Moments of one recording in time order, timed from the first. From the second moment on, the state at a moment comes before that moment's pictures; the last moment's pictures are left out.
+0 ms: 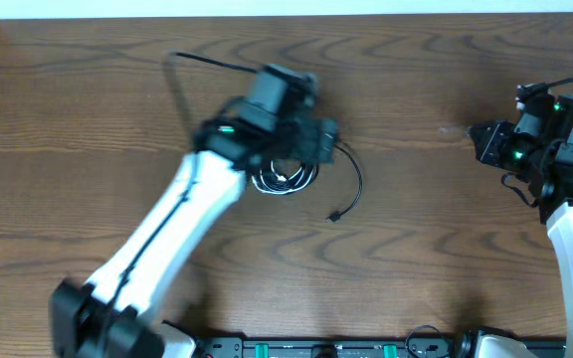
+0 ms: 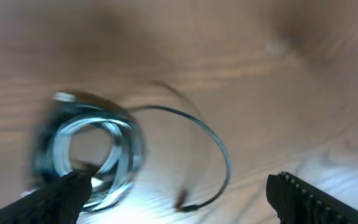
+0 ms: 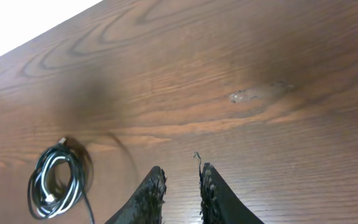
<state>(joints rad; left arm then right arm) -0.47 1.56 1.40 -0.76 0.21 -0.32 -0.19 1.29 1.01 -0.53 -0.39 0.22</state>
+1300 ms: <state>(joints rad) -0.26 2.06 1.41 -0.75 0.23 0.07 -0.18 1.29 1.01 -0.54 -0.40 0.19</state>
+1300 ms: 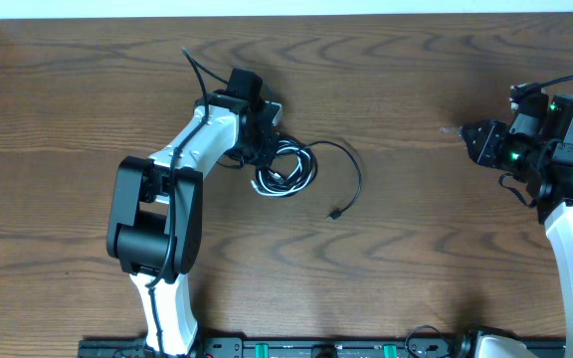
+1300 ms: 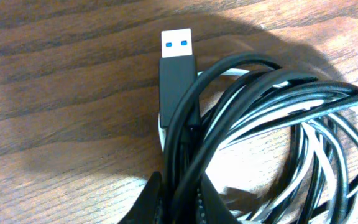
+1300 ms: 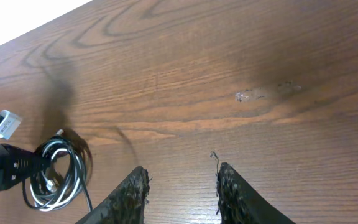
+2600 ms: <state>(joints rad) -0.53 1.96 1.41 -0.79 -0.81 -0.47 -0.18 1.31 1.01 -0.58 -0.40 0.12</state>
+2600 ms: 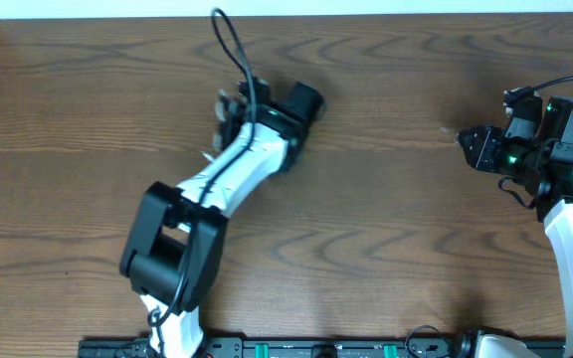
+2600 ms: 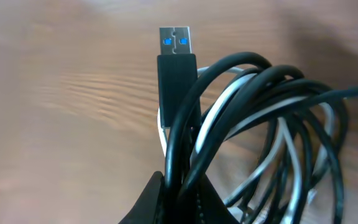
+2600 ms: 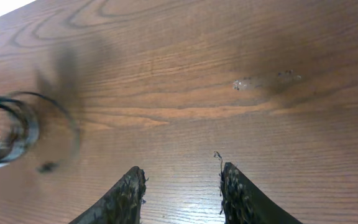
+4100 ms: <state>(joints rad) -0.35 1.80 1.42 -0.65 0.78 -0.35 0.21 1.37 1.01 -0.35 -0.56 0.26</state>
